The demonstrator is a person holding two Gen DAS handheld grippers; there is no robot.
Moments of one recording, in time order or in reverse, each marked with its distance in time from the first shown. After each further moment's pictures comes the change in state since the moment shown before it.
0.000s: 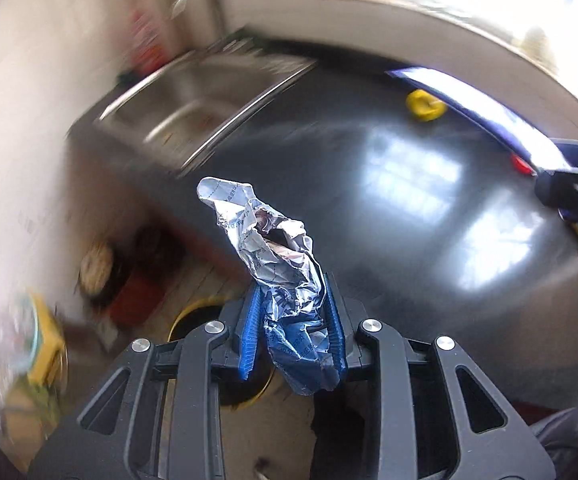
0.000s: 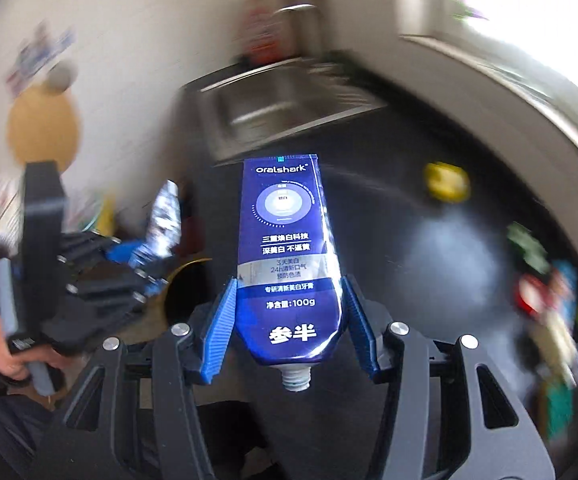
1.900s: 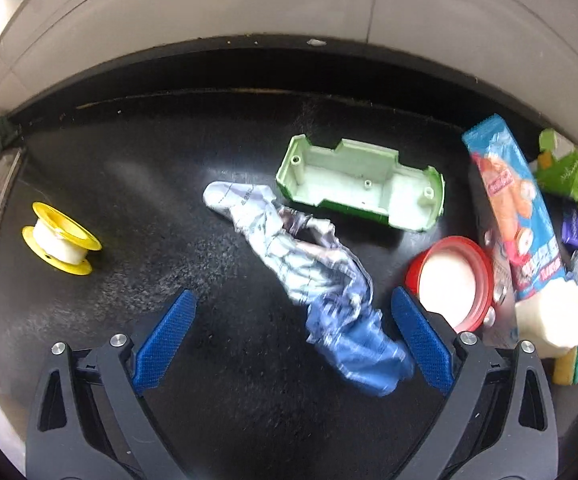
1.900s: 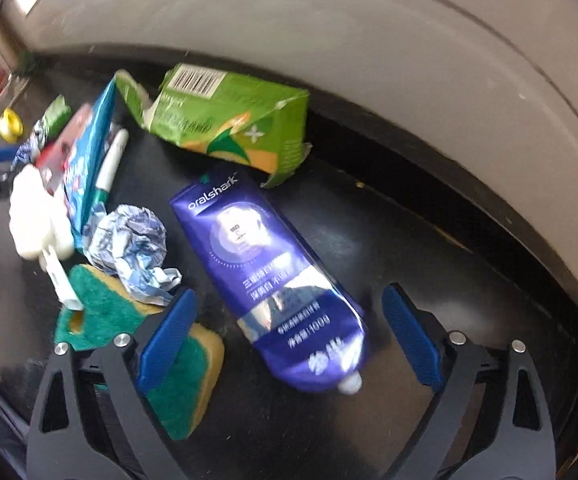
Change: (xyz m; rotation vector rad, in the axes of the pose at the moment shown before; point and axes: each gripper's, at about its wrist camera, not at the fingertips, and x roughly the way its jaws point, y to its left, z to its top) left arm 0.208 -0.377 0.196 0.357 0.173 -0.205; right arm -0.077 -0.467 -0.250 0.582 0.209 -0.460
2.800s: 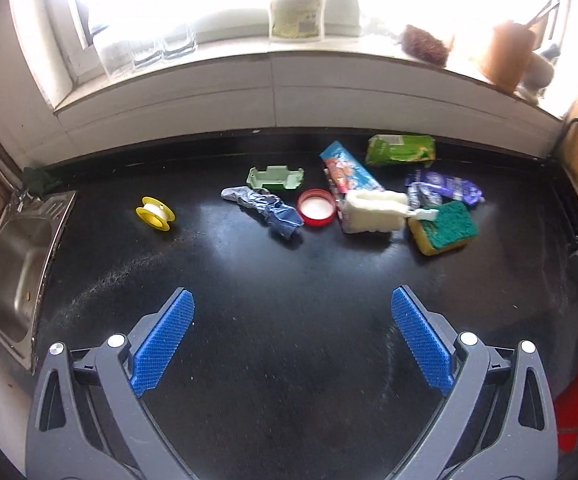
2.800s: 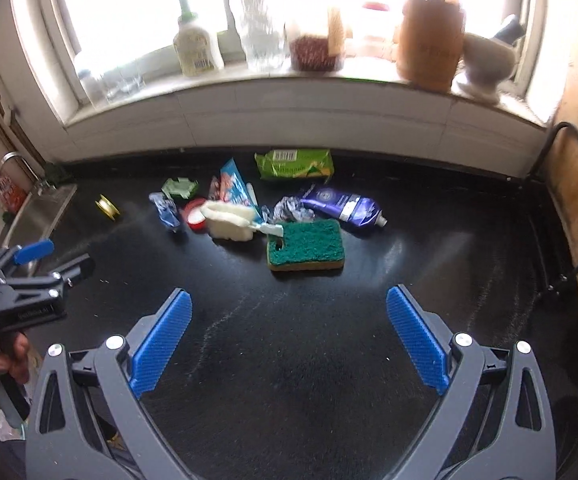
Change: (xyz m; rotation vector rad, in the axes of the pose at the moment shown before) left arm -0.208 -0.010 -0.124 0.172 -0.231 -0.093; right arm -0.218 0.140 -0.124 0.365 -0.294 -0.086
